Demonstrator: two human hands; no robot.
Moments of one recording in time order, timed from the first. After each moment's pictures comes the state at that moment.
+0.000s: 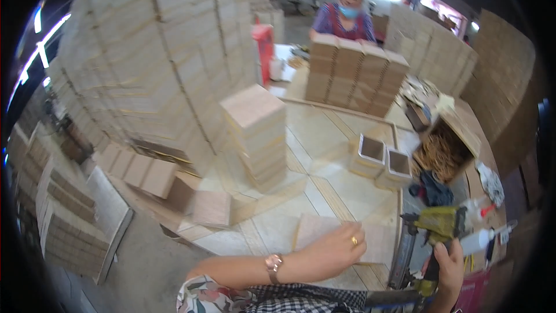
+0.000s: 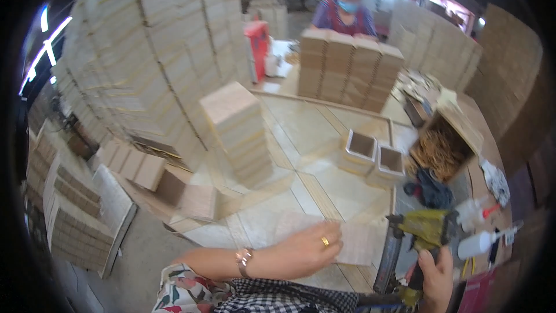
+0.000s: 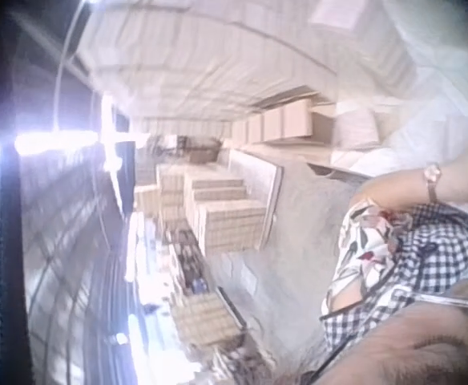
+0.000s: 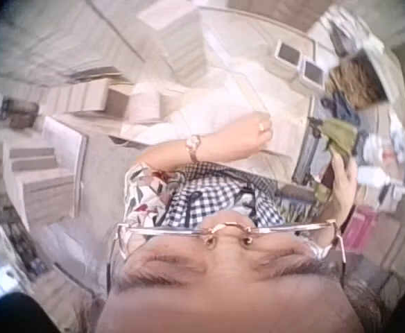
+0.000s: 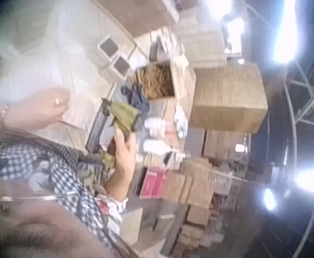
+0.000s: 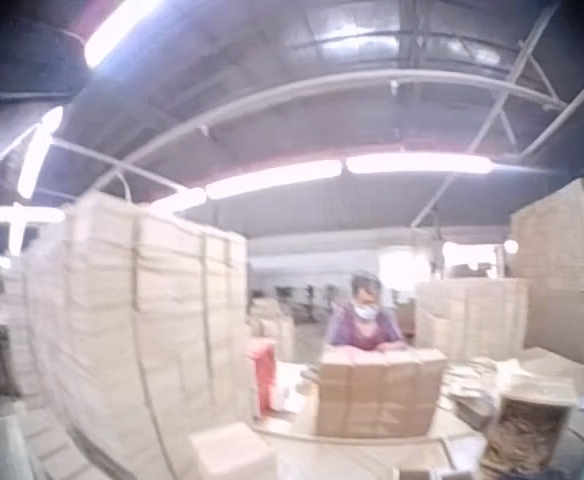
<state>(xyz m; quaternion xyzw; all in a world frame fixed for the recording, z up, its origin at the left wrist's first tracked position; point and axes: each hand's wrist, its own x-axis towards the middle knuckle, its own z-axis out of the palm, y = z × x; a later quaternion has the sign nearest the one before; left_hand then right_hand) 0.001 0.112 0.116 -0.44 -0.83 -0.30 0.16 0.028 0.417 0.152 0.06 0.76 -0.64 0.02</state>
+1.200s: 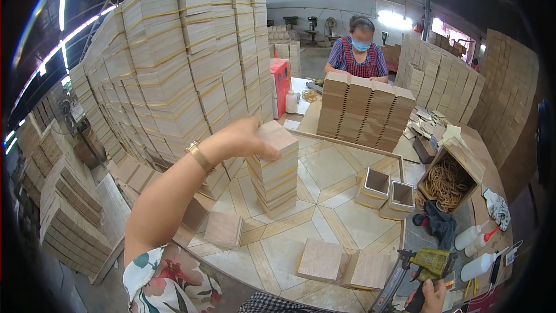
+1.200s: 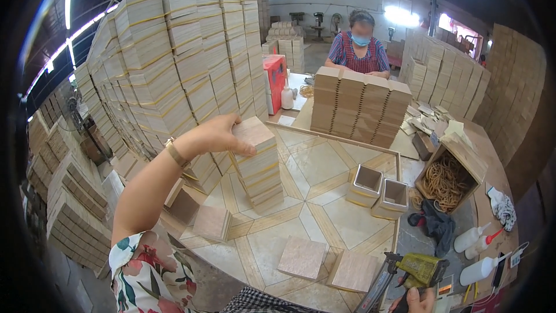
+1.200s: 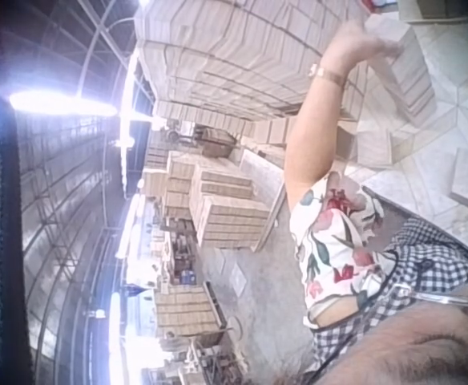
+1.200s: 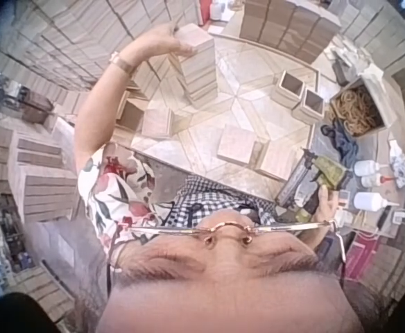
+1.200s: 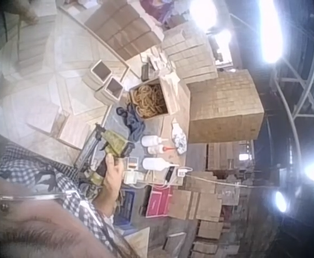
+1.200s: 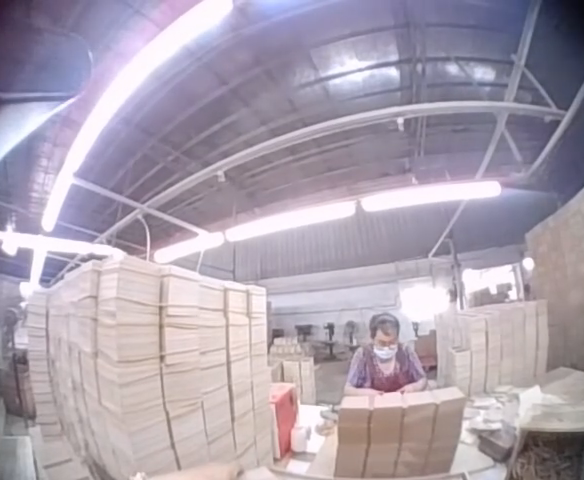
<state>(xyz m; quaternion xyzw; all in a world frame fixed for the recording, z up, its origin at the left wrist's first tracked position) -0.097 -0.089 0.269 0.06 -0.97 -0.24 0.00 0.050 0.407 0.115 0.06 0.68 -0.73 -0.02</state>
